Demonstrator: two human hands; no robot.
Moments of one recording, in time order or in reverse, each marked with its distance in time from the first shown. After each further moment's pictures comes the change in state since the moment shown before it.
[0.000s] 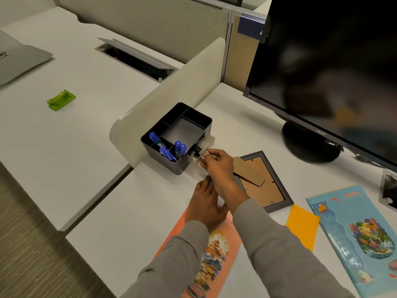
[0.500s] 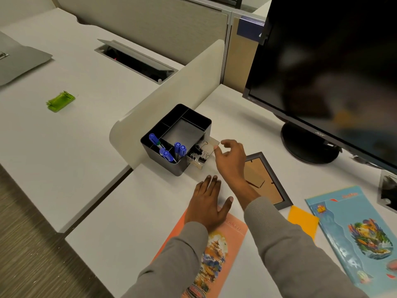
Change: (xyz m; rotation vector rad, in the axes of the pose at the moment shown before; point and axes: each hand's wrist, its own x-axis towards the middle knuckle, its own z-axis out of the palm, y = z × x) left_hand 0.003 -0.001 0.009 0.014 -0.007 -0.030; right_hand 0.009 -0.024 -0.025 -0.446 0.122 -0.382
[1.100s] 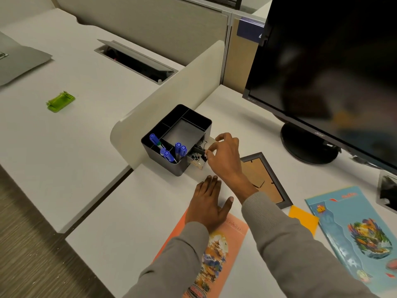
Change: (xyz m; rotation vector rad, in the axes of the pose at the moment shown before) left_hand -0.002 -0.001 0.001 -0.024 0.058 0.018; right_hand 0.004 -0.018 0.001 -0.458 -0.169 -0.233
